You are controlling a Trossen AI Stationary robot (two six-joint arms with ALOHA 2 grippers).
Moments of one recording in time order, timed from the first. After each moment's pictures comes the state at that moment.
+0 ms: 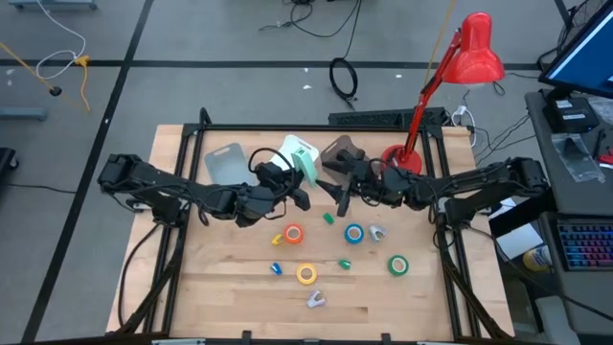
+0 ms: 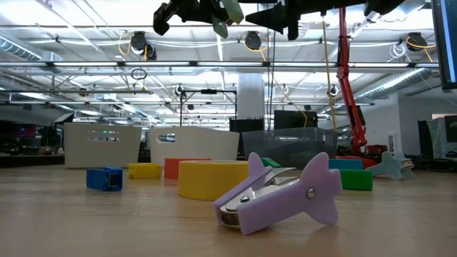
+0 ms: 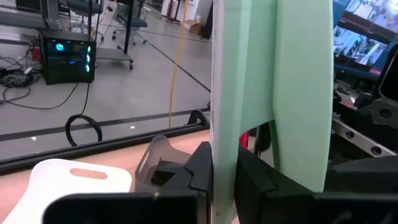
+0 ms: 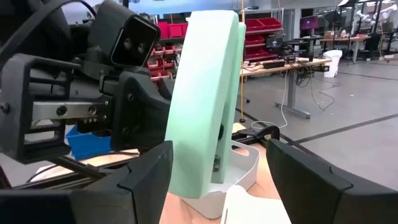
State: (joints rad) left arm -0.19 1.51 1.10 0.19 -0.97 -0.54; right arm 0.05 1.33 0.80 0.58 0.36 0.11
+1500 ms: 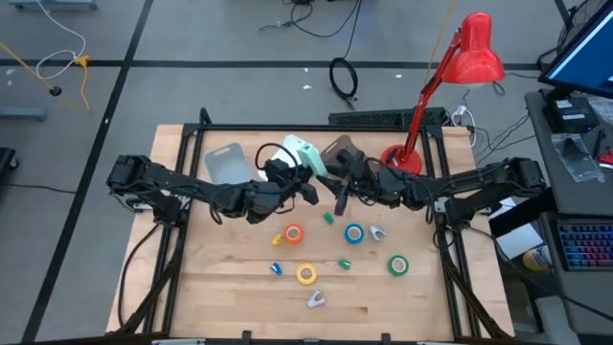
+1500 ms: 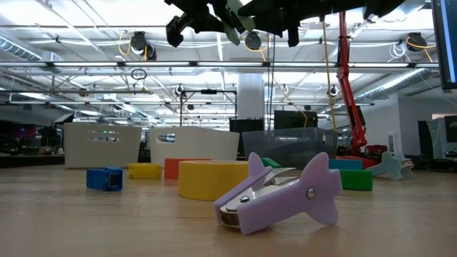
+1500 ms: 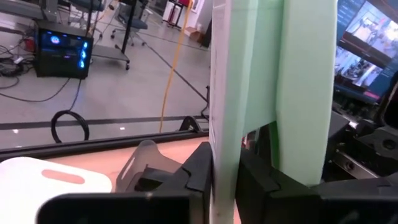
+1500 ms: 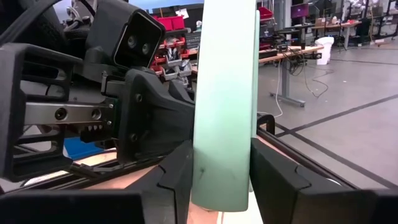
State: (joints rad) left arm -0.16 1.58 1.10 0.35 -0.93 -0.56; right arm 0.02 1.35 0.80 0.55 0.39 0.16
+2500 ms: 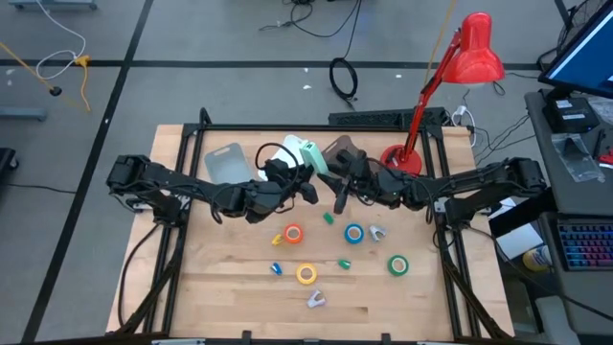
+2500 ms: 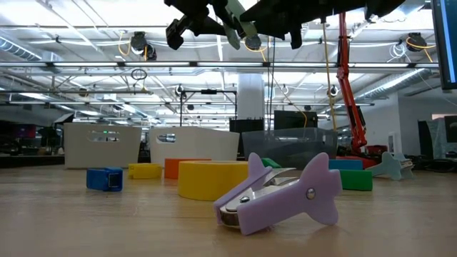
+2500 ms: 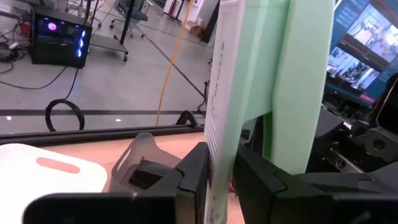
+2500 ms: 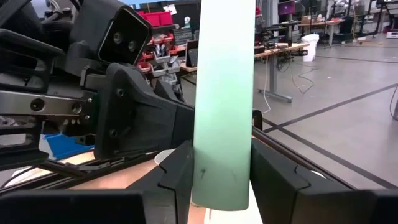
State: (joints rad) left arm -0.16 1.58 1.10 0.32 -0.91 -0.64; right arm 0.02 1.35 0.80 0.52 0.45 0.17
